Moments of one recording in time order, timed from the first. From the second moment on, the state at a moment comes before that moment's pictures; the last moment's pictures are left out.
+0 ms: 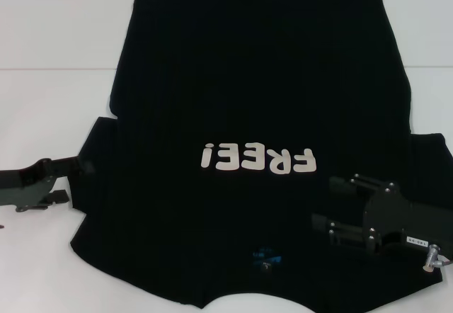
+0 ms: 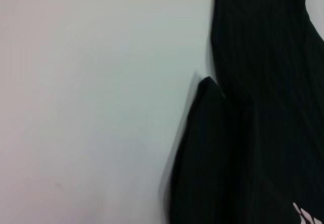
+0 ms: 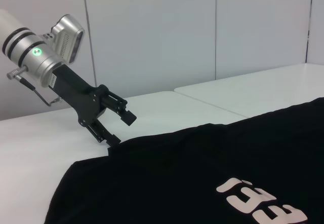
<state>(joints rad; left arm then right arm) -0.54 -1.92 0.57 0.51 2.25 1.23 -2.50 0.50 2.10 -0.47 -0.41 -2.08 -1.46 0.89</state>
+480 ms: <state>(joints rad) -0.54 -1.92 0.58 0.51 2.26 1.23 -2.50 0.50 2.10 -0.47 -0.41 -2.08 -1.46 0.89</state>
